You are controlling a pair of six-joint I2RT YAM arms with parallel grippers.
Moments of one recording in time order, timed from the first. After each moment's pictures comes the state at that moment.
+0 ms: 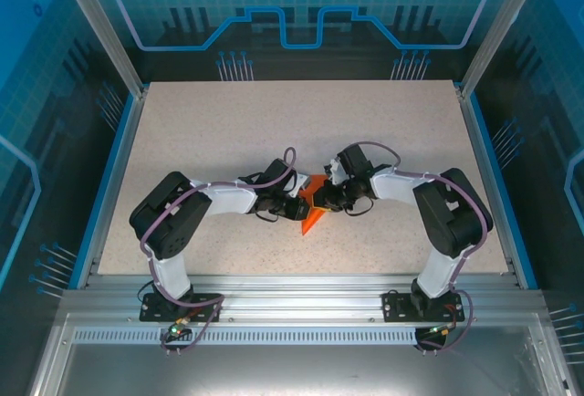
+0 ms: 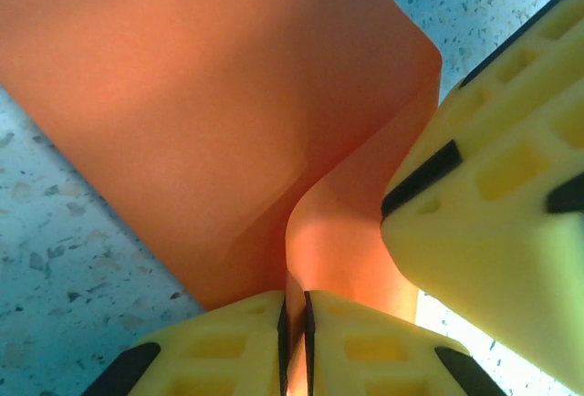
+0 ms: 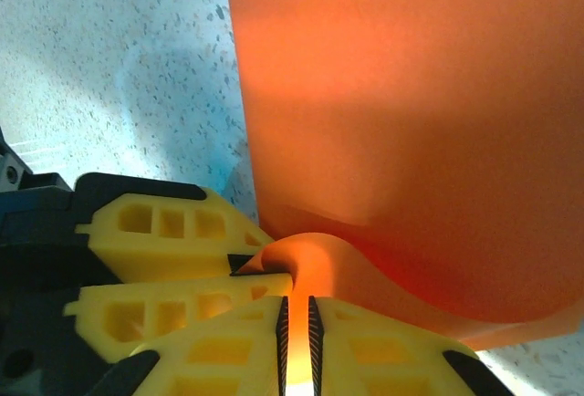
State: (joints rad) left arm -0.65 1.83 0.92 -0.10 0.37 -0.36; right arm 0.47 1.76 0.90 -0.26 -0.62 0.61
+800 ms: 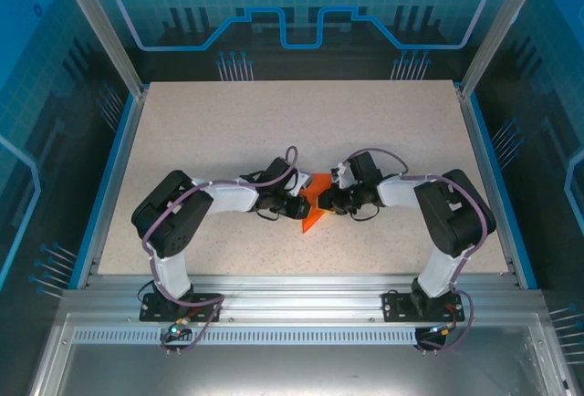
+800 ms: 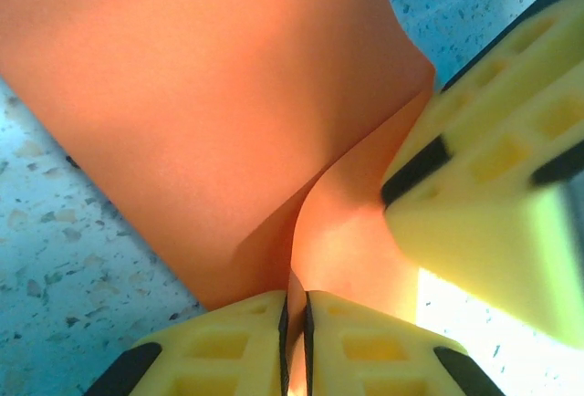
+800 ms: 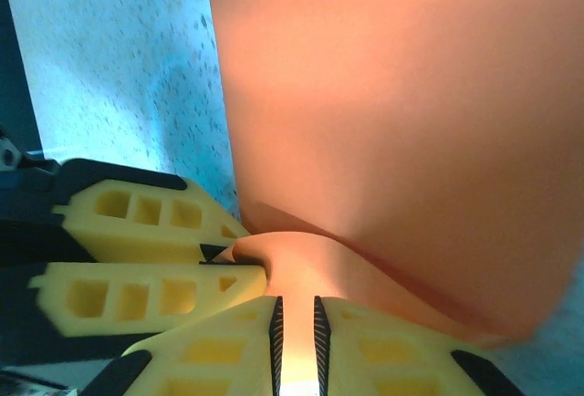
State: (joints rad) left arm -0.64 1.85 0.95 -0.11 0.38 -0.34; right arm 0.40 1.75 0.78 -0.07 -0.68 0.61
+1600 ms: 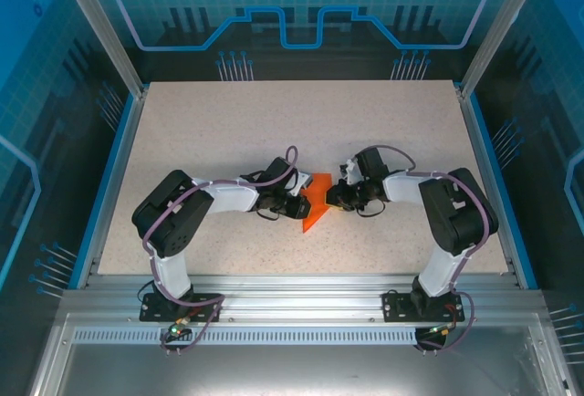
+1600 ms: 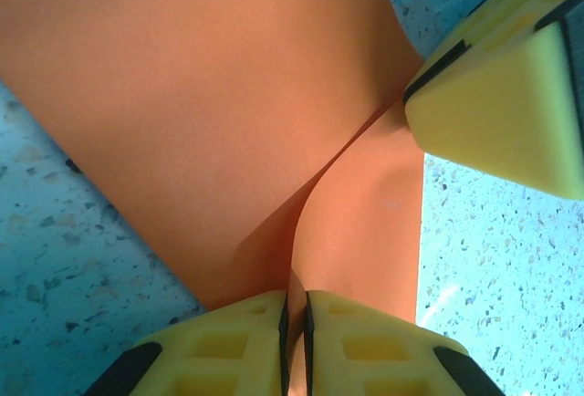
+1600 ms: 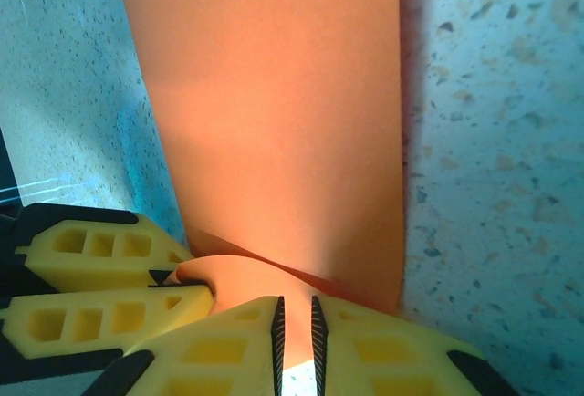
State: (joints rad) left arm -0.64 1.85 0.95 -0.11 0.38 -0.34; right arm 0.35 1.76 0.81 -0.15 -0.64 0.58
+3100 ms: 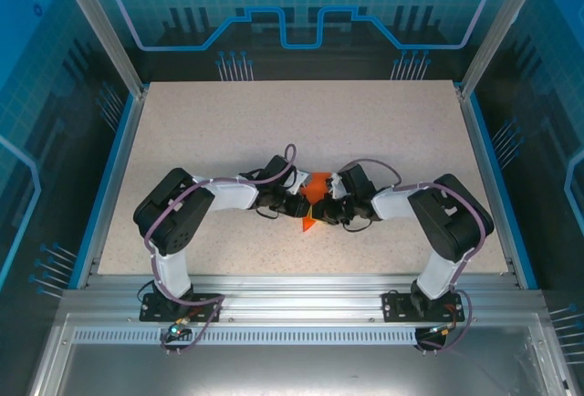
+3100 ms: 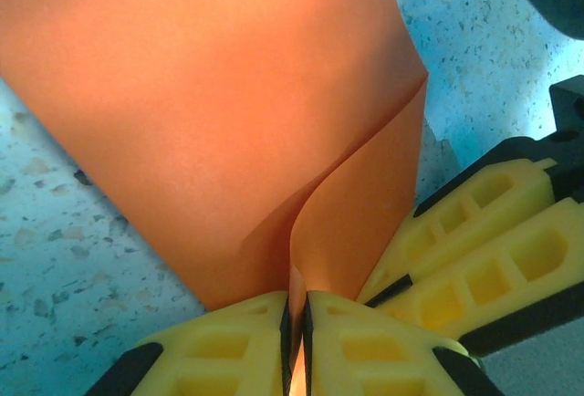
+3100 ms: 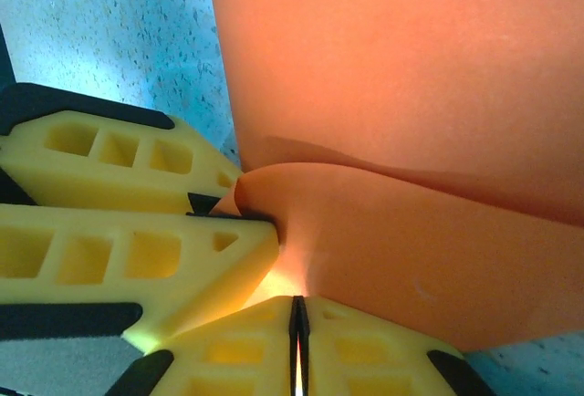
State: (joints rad) left arm -0.62 1.86 0.96 -0.12 0.42 -0.34; right arm 0.52 1.74 0.68 0.10 -0.61 0.78
